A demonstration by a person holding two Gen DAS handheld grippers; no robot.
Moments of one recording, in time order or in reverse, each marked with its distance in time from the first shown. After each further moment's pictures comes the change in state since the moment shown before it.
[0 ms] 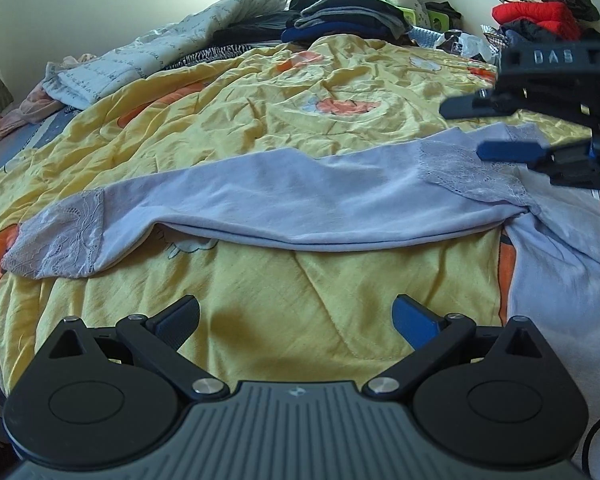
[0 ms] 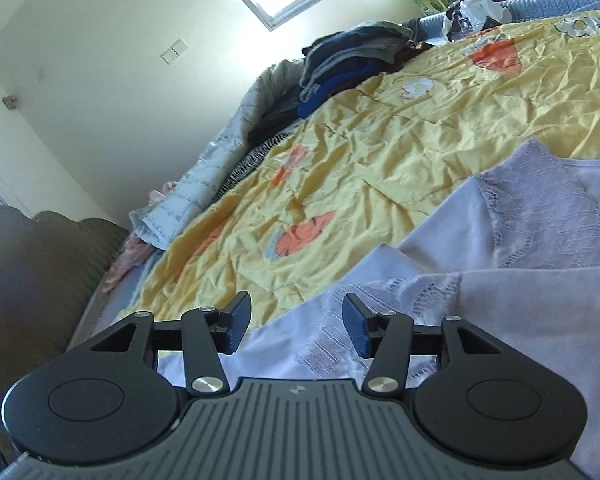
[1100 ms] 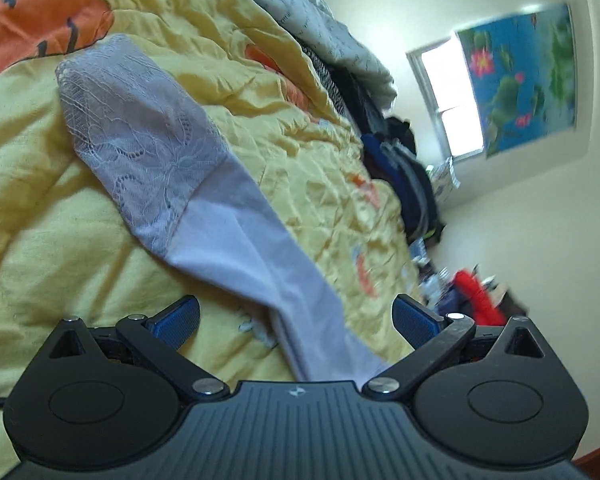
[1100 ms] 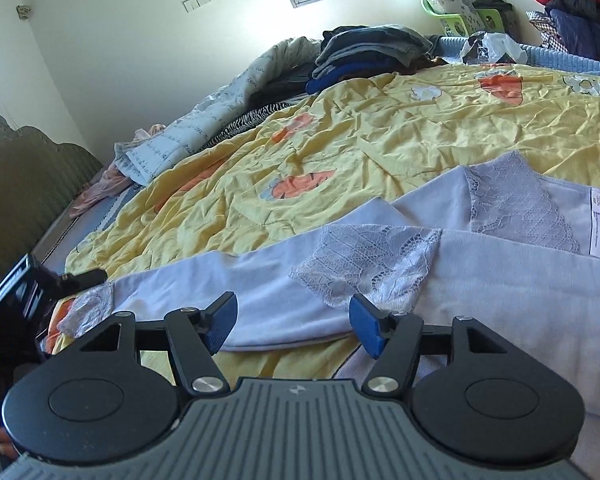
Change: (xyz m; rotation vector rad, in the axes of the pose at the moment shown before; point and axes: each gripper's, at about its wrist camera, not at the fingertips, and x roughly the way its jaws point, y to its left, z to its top) left arm 0.035 0.172 -0.015 -1.039 -0.125 -0.503; right arm -0.035 0.033 -0.041 -0.226 0.038 -0.113
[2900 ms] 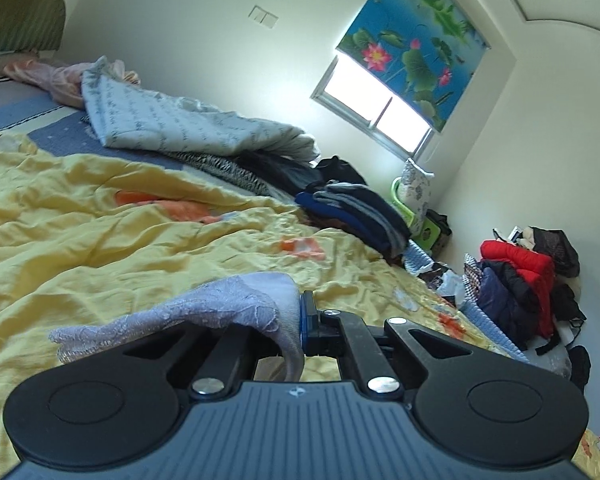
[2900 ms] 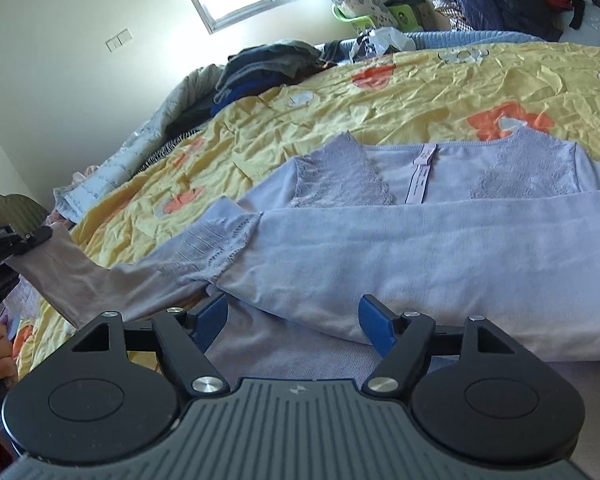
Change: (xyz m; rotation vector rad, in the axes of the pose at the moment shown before) left arm 0.023 -0.135 -0.054 0.606 -0.264 0.069; right arm -0.068 -0.090 -0.034 0.148 -0.094 -0.161
